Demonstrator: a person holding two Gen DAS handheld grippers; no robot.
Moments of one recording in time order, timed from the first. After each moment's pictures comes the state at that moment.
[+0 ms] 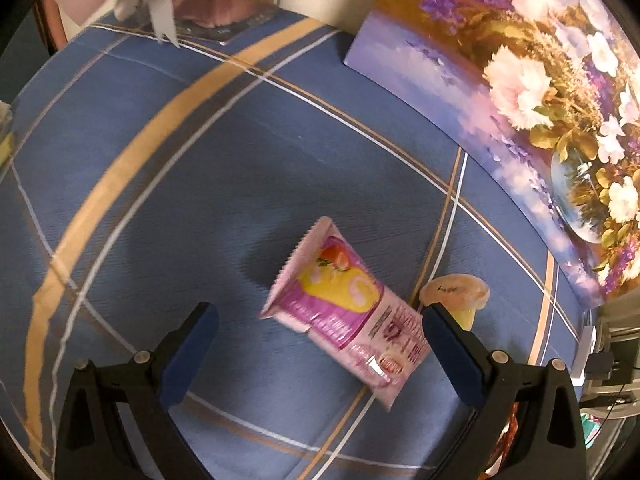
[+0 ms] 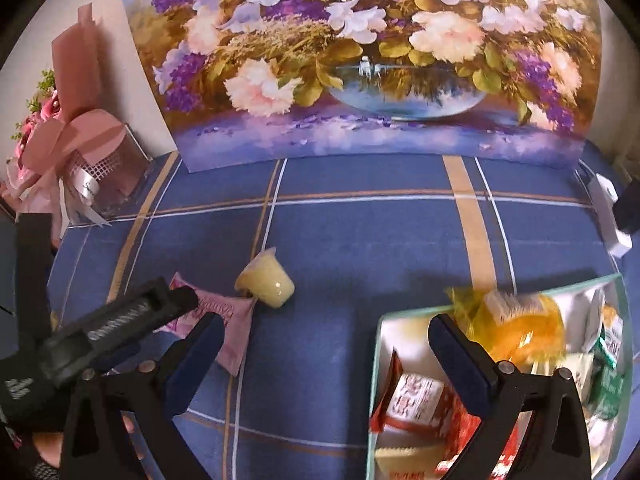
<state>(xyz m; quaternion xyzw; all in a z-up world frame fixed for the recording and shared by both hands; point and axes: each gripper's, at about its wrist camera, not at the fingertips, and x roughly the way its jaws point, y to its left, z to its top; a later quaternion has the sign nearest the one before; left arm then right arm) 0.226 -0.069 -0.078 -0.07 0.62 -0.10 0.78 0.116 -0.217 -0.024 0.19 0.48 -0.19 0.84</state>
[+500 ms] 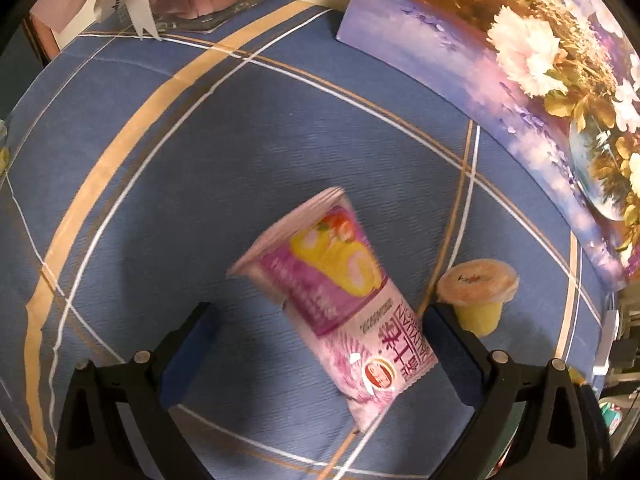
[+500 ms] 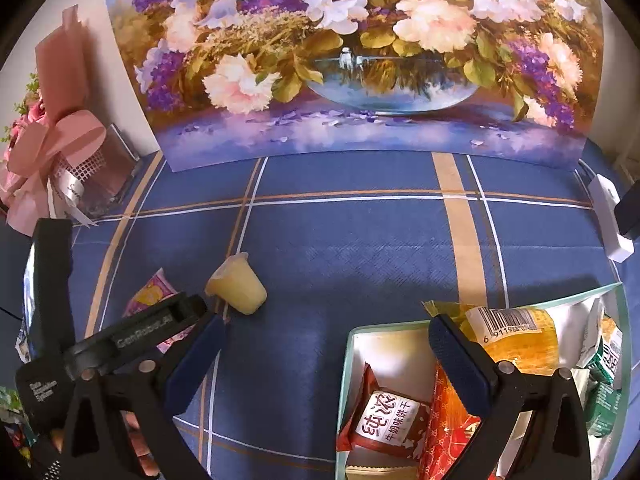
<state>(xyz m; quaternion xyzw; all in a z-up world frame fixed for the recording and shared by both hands) 0.224 -0.083 -0.094 -0.02 0.62 -0.09 0.78 0.114 -0.238 -0.038 0.19 0.49 -0.19 0.83</state>
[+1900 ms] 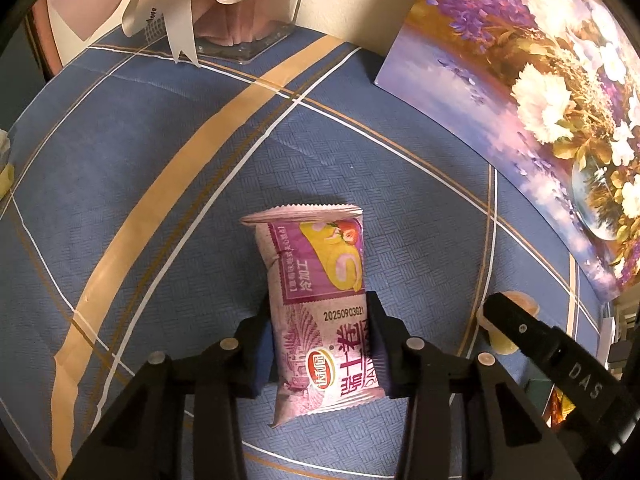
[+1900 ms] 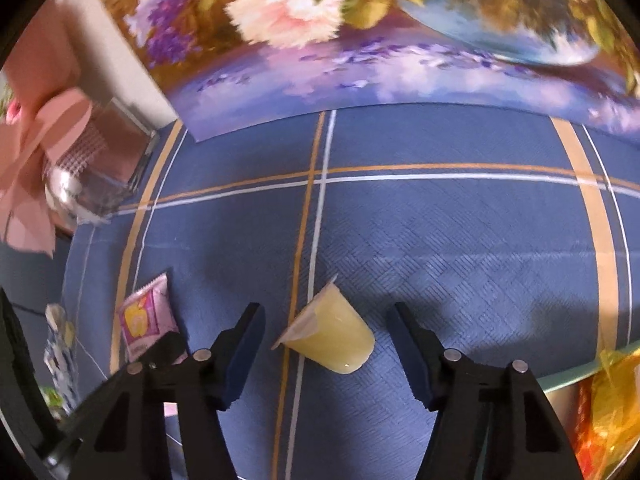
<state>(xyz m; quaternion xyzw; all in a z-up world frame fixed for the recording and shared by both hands) 0.247 -0.033 -0.088 -0.04 0.58 -0.11 0.80 0.195 -0.219 -0.093 0.27 0.53 -0.12 0.79</state>
